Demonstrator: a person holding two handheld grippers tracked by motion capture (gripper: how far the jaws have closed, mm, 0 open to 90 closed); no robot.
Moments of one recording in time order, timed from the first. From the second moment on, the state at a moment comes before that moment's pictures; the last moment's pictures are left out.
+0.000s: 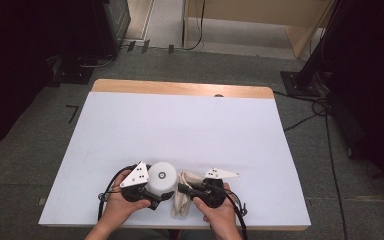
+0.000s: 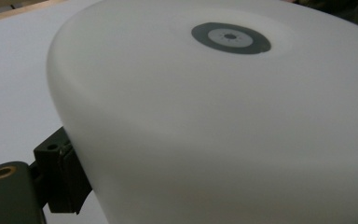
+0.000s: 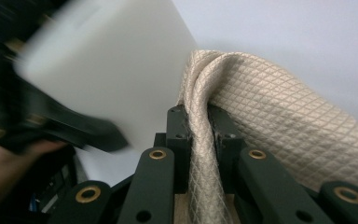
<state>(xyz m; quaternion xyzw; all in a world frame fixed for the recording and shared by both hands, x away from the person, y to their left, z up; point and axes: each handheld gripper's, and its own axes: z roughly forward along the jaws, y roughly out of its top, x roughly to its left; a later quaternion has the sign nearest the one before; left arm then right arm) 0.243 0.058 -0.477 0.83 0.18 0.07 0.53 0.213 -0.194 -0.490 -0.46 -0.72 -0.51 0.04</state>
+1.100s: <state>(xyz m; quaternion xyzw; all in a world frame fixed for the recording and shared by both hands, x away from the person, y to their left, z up) 0.228 0.049 -0.482 0.83 0.22 0.14 0.50 0.233 -0.225 -0.486 -0.49 -0.70 -0.52 0.01</state>
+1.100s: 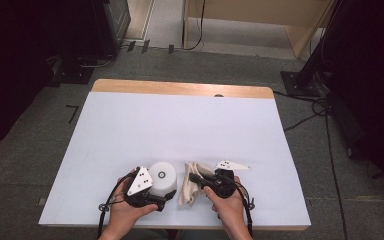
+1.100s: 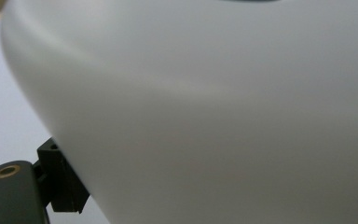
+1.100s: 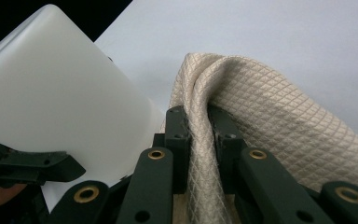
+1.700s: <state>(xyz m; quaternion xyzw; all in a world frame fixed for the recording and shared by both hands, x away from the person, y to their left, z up) 0.249 0.042 -0.488 0.84 0.13 0.06 0.53 0.202 -0.216 -0.442 -0.41 -0.69 -0.60 -0.04</state>
